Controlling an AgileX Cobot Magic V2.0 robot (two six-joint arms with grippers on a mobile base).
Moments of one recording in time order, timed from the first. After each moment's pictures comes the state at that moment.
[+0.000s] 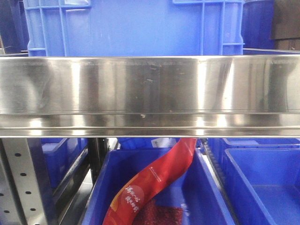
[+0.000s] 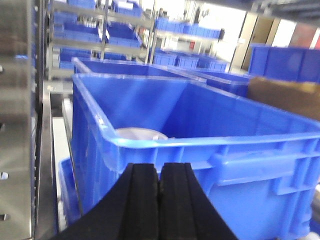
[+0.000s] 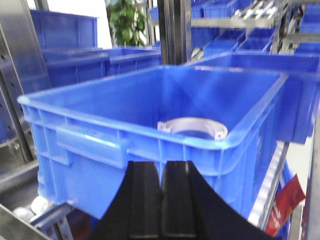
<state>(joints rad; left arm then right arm) -0.40 0.69 -0.62 -0.19 0.00 0.05 0.27 0.74 -0.71 0.32 0.12 -0.20</state>
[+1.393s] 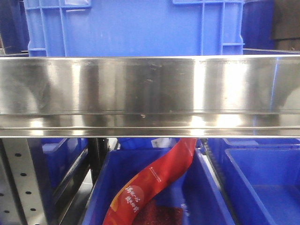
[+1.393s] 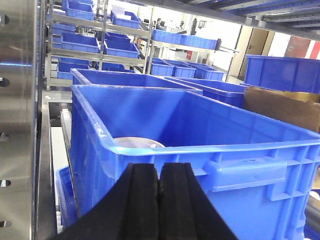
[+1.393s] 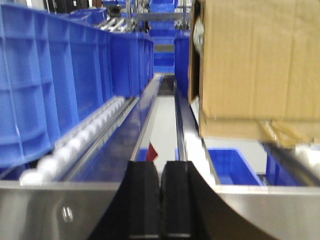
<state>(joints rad) -0.40 0.67 -0.62 -0.19 0.00 0.05 -0.21 0.24 -0.09 0.25 -0.03 -0.20</state>
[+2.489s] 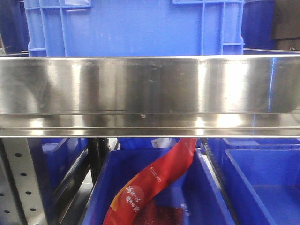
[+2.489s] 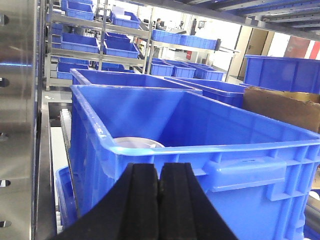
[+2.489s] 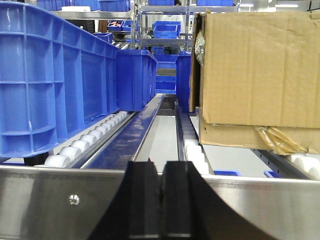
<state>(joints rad) -0.40 0.67 -0.62 -0.19 0.00 0.05 -0.21 0.00 0.00 0.01 0.01 0.02</state>
